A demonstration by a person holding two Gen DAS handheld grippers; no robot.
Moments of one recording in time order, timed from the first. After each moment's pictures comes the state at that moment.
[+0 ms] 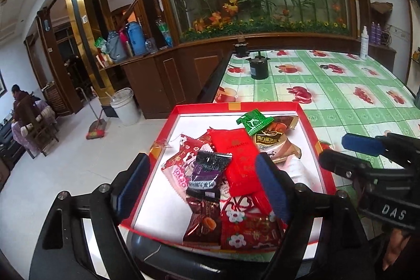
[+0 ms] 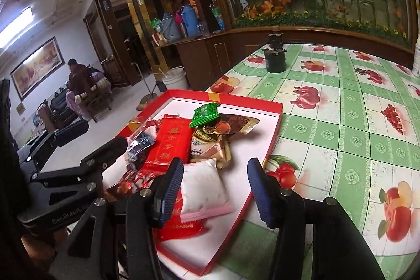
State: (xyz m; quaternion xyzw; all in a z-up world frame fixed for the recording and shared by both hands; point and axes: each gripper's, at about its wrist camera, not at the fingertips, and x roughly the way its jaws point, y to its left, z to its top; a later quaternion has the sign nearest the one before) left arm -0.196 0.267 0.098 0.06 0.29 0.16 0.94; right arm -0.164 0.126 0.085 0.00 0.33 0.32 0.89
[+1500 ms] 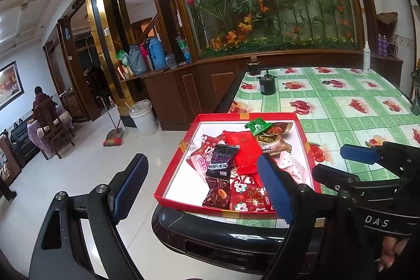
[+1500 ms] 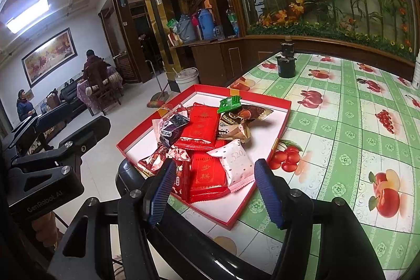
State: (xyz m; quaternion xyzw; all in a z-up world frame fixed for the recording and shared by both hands) left arm -0.262 0.246 0.124 0.07 0.25 0.20 0.95; right arm -0.222 0.111 0.100 -0.02 0.31 0.35 0.88
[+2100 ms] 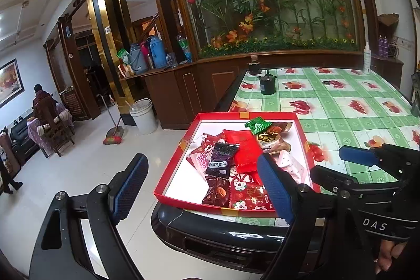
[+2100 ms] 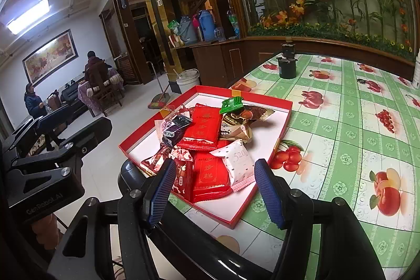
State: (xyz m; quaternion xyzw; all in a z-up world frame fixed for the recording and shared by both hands) left arm -0.264 0.244 0.124 0.06 0.25 0.20 0.95; right arm -0.226 0.111 0.101 -0.01 0.31 0.35 0.88
